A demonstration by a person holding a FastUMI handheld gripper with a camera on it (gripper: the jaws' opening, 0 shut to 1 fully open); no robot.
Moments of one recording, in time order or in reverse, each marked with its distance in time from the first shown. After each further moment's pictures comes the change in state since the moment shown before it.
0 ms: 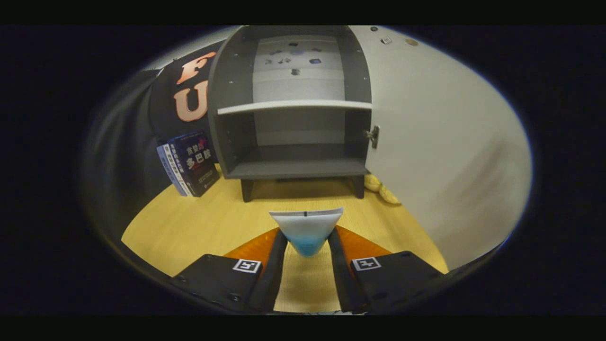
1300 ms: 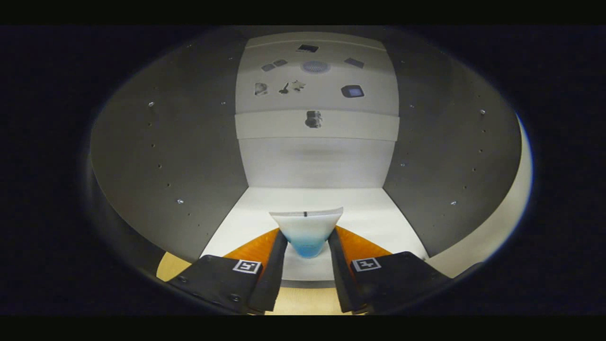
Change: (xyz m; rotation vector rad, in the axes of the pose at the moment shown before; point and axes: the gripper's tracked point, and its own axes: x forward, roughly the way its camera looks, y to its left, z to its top) arm 0.192 0.027 0.210 -0.021 0.043 0.050
